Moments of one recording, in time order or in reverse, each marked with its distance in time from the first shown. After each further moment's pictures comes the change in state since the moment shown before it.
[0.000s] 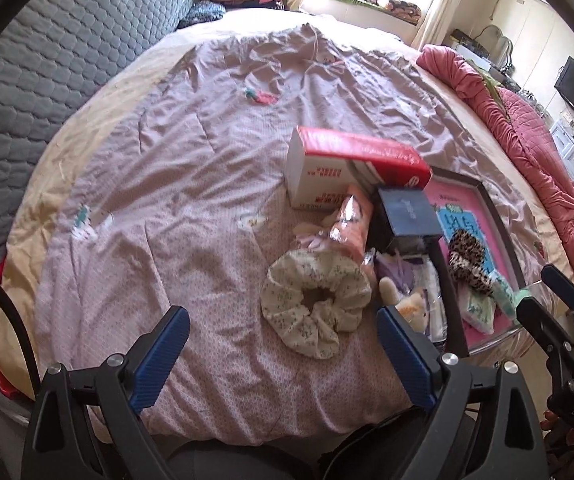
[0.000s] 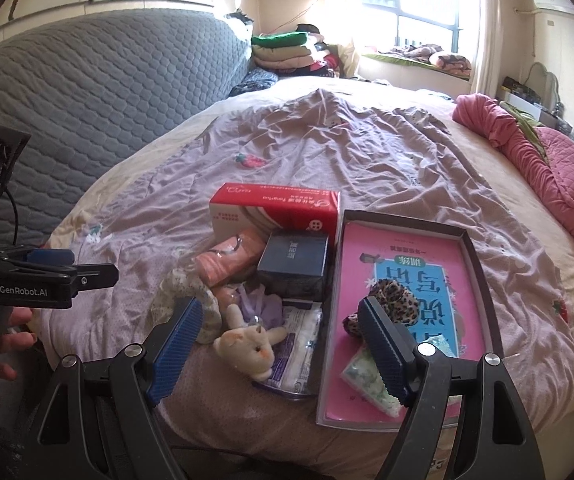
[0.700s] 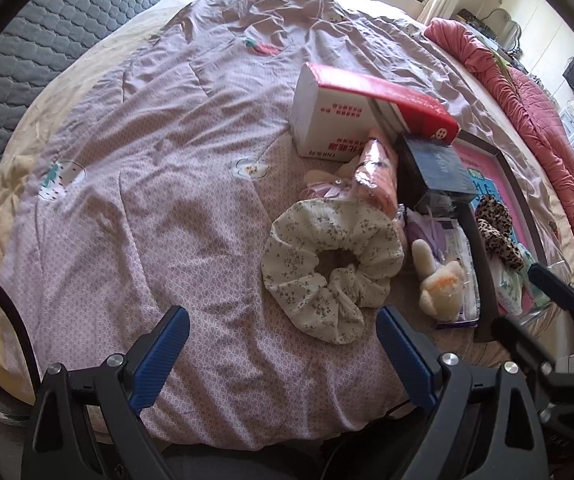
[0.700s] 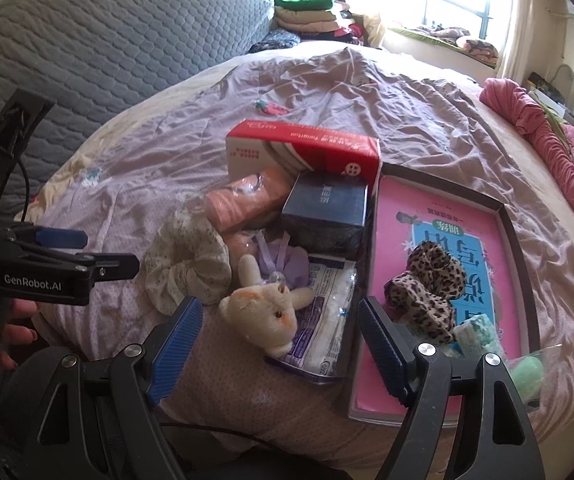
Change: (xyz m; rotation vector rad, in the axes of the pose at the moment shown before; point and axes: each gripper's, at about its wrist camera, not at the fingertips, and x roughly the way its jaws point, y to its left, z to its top) left arm 0.058 0.008 -0.018 -0.010 0.105 -0.013; right arm 0.060 0.022 -0.031 -0.088 0.141 0.026
